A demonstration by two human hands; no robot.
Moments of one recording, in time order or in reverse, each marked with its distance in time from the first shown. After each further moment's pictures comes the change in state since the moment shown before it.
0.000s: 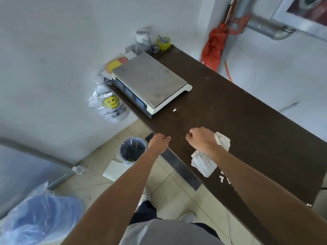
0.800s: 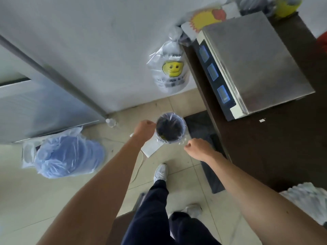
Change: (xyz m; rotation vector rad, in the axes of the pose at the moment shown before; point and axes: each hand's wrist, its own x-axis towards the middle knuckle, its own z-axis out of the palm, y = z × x) left_hand 0.101 -0.234 -0.167 -0.404 0.251 -0.408; right_hand 0.111 -0.204 0.164 -0.027 -0.650 -0.256
